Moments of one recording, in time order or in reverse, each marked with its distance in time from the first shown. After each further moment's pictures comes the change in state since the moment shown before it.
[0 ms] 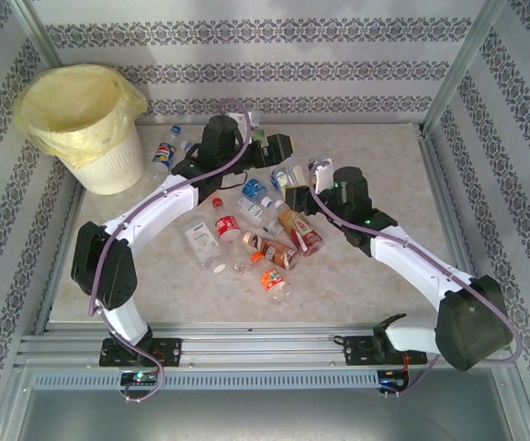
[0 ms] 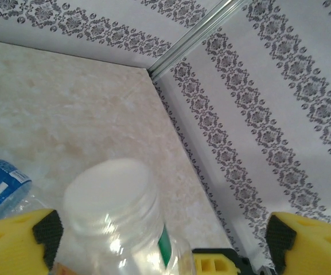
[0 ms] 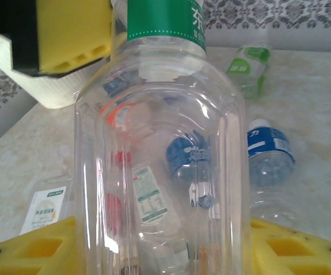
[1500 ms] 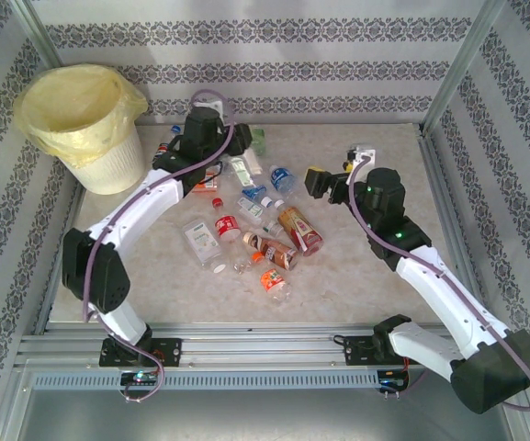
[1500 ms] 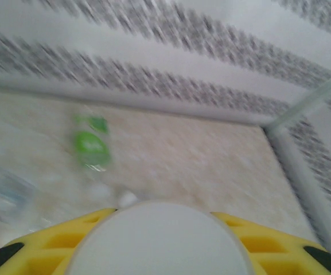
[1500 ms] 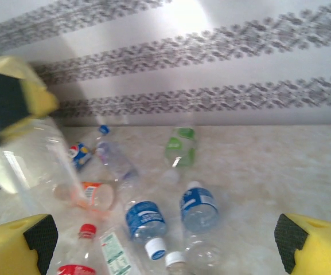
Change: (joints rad) left arm 0.088 -0.084 0.020 -0.165 -0.409 0.200; right arm -0.078 -0.260 0.017 -0.091 0.234 0.064
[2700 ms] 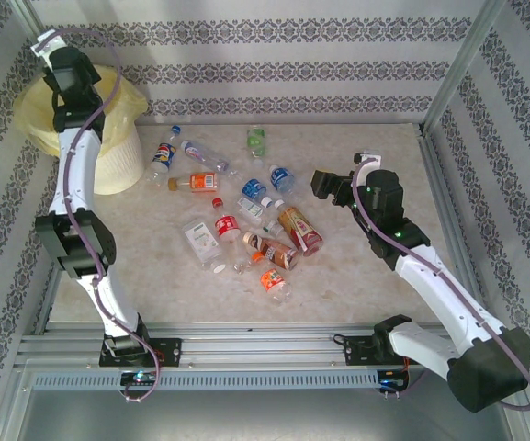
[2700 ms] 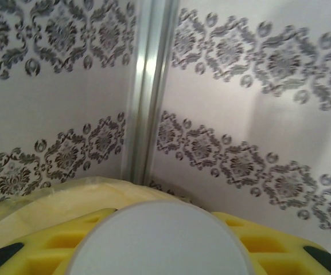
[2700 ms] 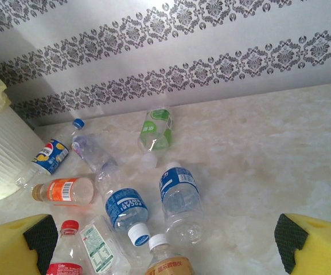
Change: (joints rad) left arm 0.638 0.272 0.520 0.087 -0.372 0.278; right arm -0.028 0.017 -0.031 -0.031 0.024 0.076
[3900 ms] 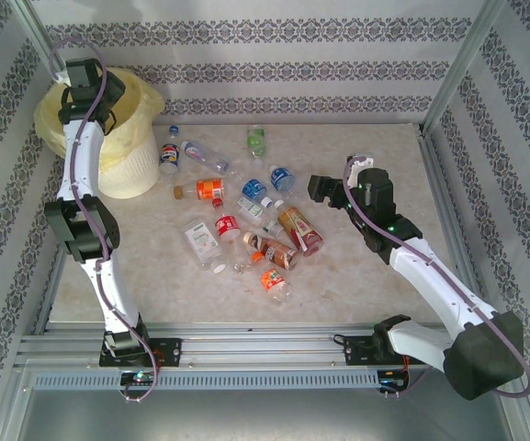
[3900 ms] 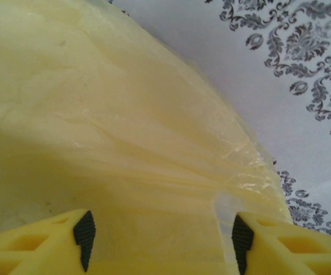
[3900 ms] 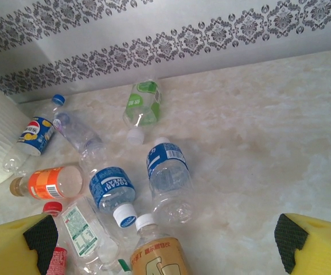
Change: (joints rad) left arm 0.008 0.166 0.166 -0.418 0.349 -0.454; right arm 0.000 0.073 0.000 -0.036 0.000 -0.001
